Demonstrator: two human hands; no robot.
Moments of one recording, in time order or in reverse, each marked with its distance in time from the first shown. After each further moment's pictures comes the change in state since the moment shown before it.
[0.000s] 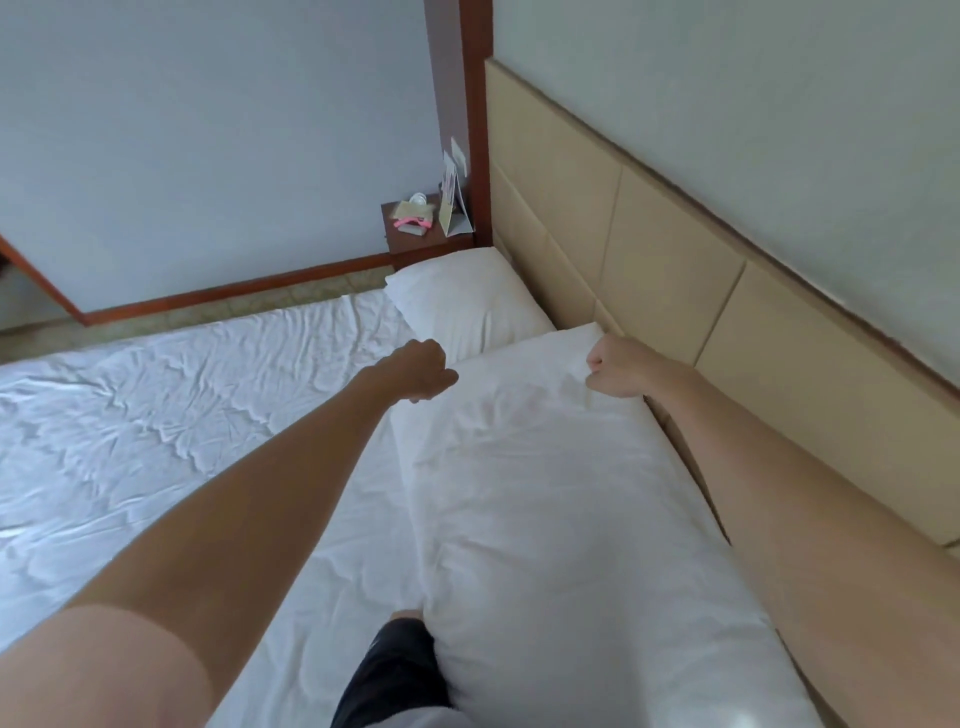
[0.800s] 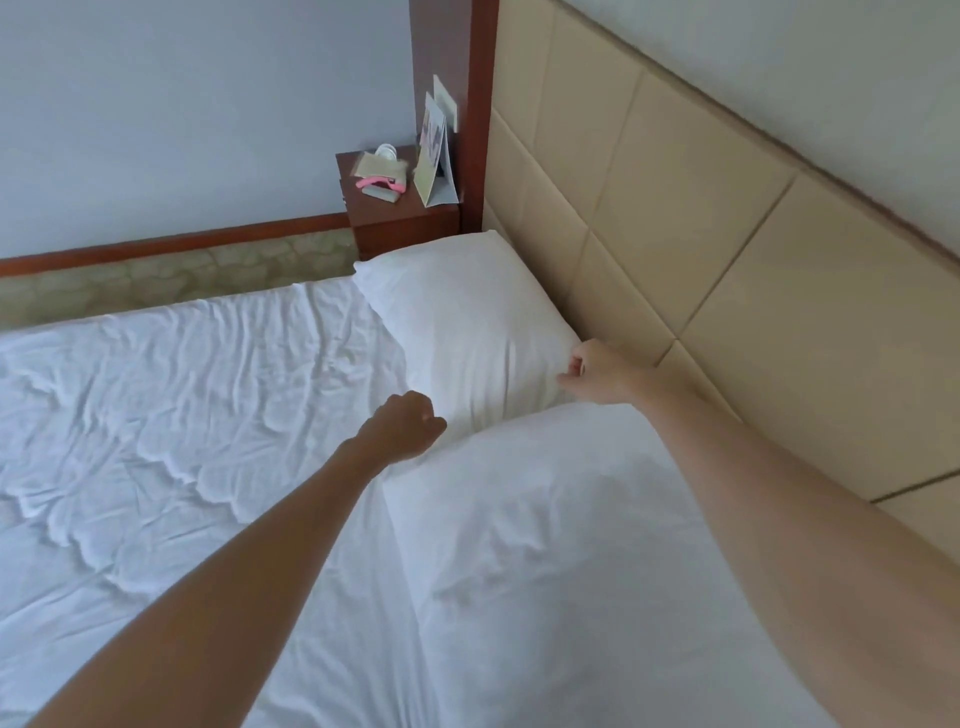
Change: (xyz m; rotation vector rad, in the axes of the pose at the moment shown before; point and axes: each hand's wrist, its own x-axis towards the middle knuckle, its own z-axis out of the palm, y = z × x) left_hand 0.267 -0.176 0.045 -0.274 -0.104 -0.042; right_hand 0.301 -0.077 0.048 -0.001 -0.061 0.171
